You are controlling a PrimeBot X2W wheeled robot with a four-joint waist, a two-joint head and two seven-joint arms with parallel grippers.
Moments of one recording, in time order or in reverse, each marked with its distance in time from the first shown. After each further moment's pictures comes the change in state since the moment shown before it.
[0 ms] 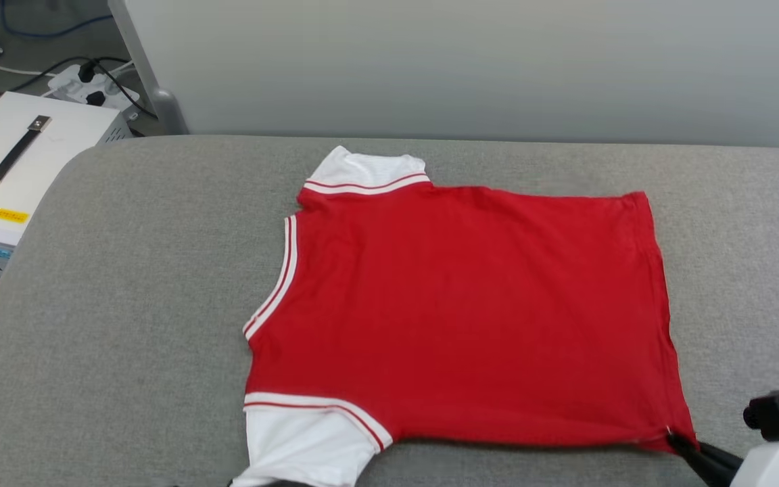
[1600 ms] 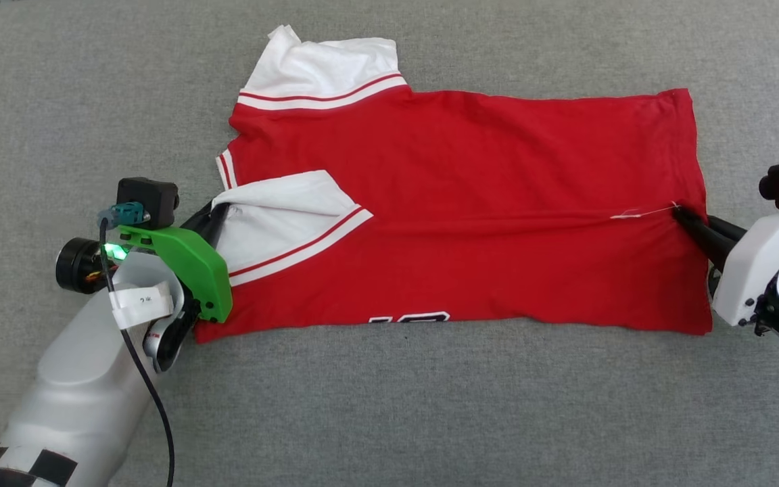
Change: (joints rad) left arm -0.892 -0.093 -0.096 0.695 0.090 -0.348 0.072; right arm -0.377 0.146 -0.293 0.041 -0.158 0.000 0.288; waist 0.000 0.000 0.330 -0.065
